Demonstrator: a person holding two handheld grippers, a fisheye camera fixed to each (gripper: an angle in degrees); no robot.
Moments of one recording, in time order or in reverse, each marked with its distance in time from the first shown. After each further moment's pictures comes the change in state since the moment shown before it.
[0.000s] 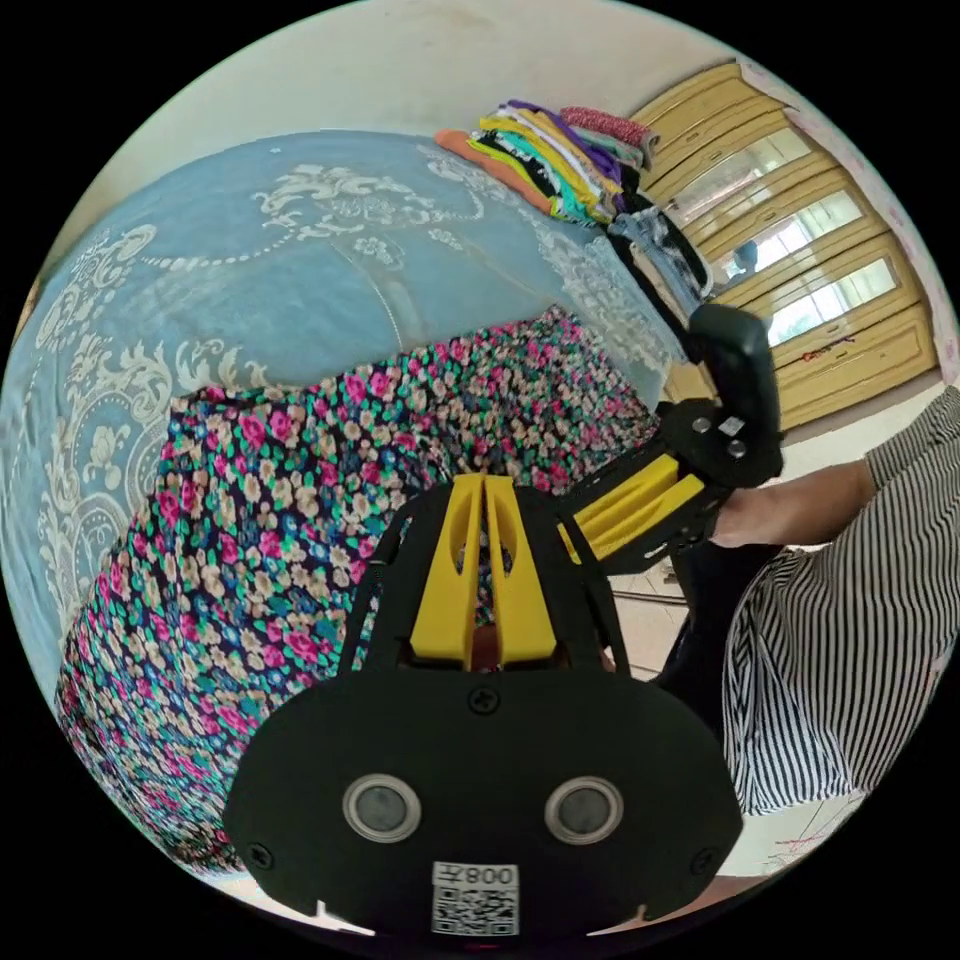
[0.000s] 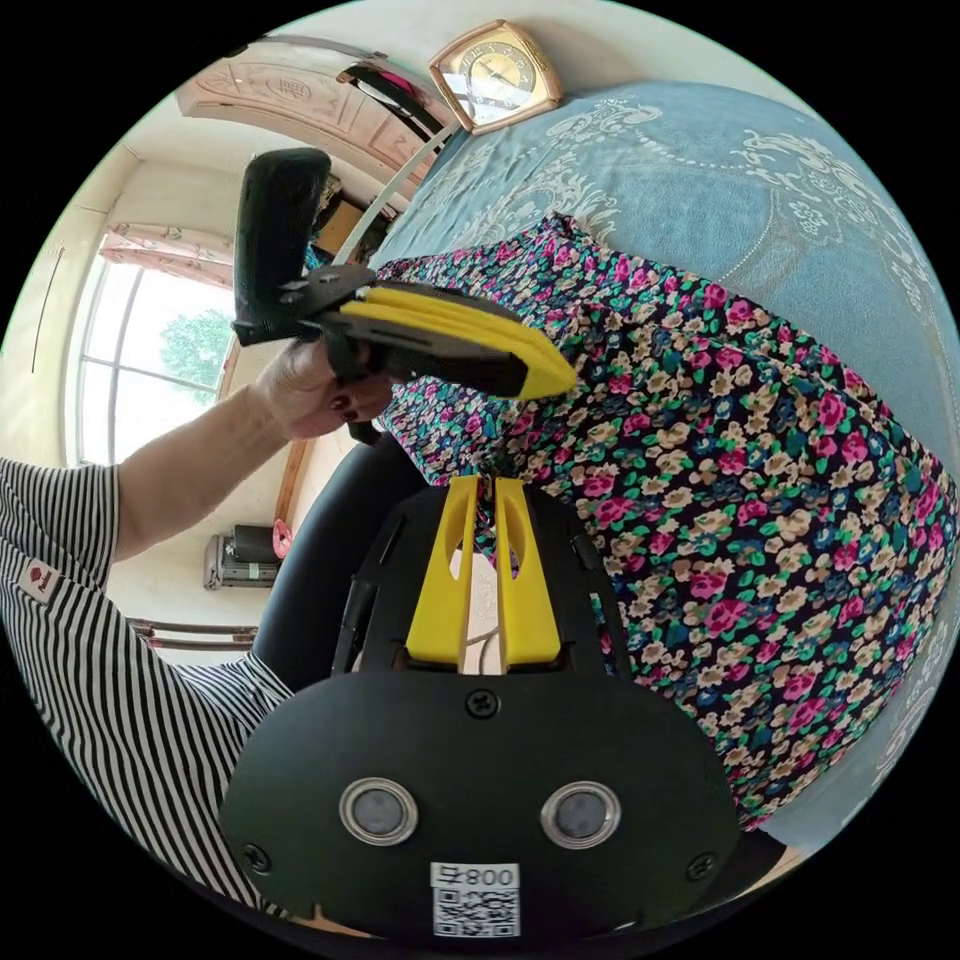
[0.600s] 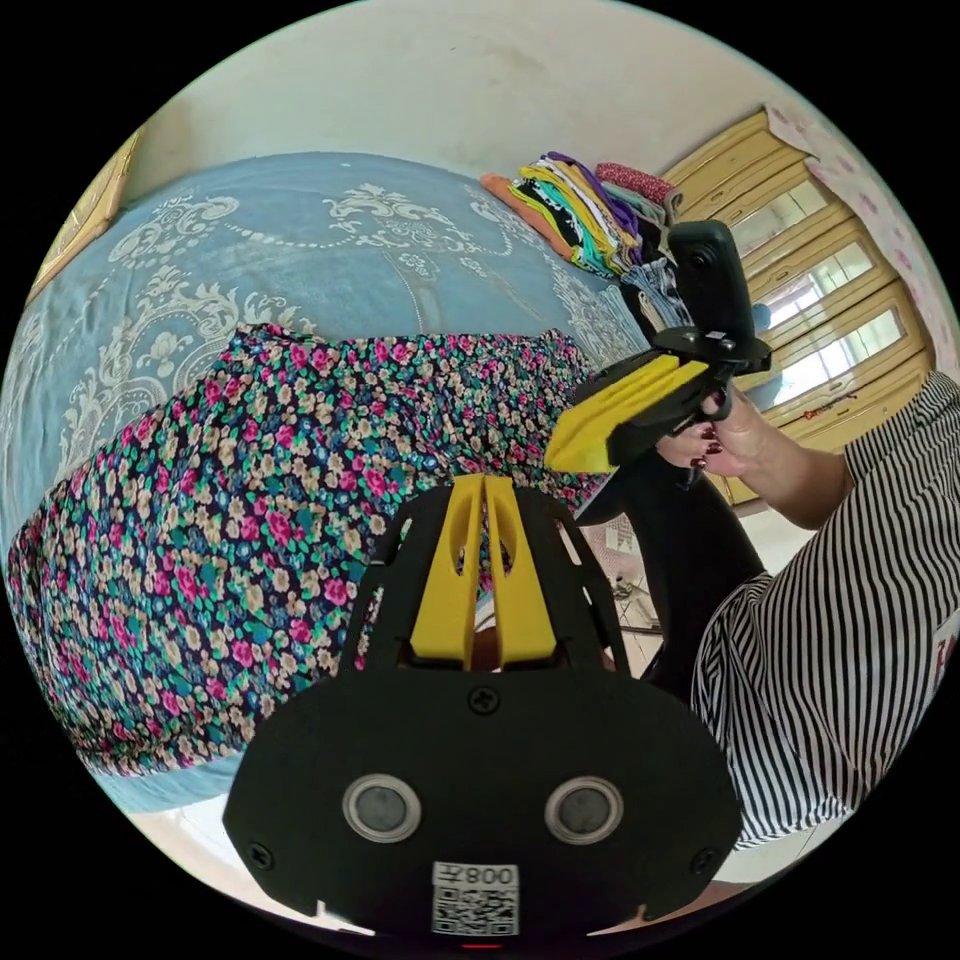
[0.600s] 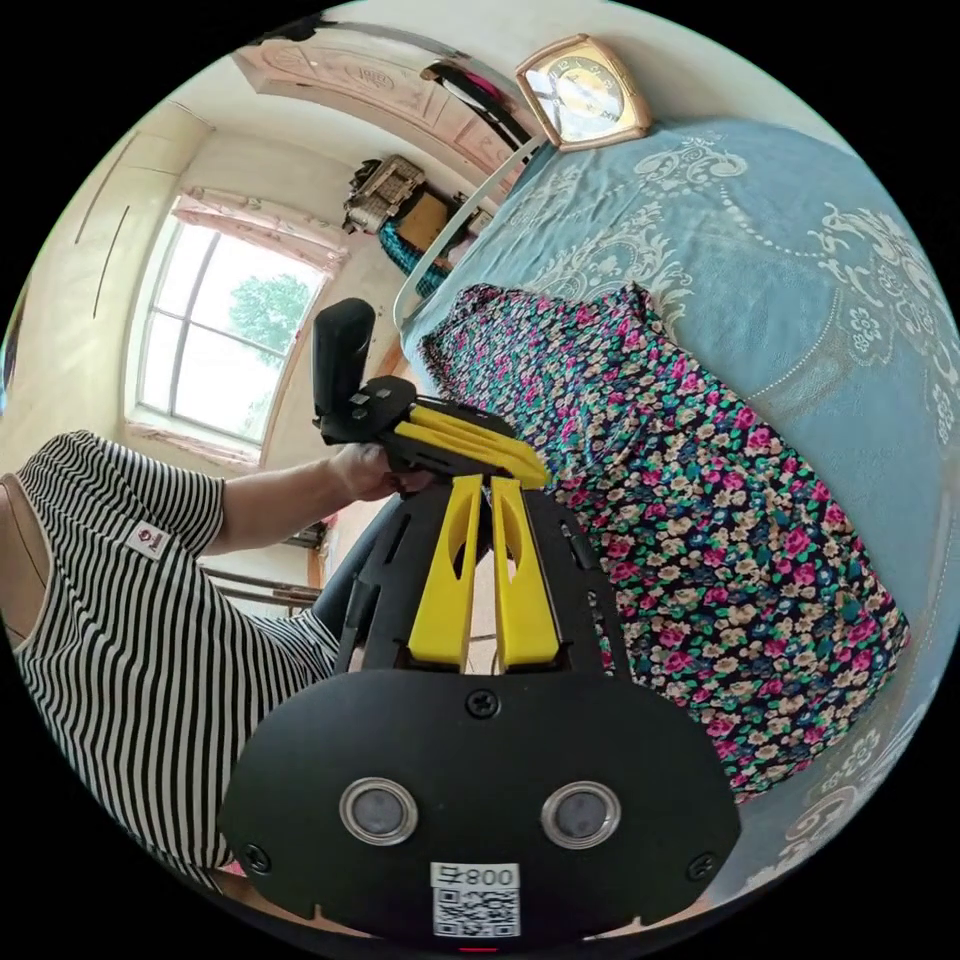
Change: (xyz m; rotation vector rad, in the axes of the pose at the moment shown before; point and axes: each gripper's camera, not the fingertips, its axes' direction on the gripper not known) left arm 0.020 0.077 -0.009 0.181 0.050 -0.121; right arm 0.056 -0.046 -0.041 0.008 -0.123 -0.156
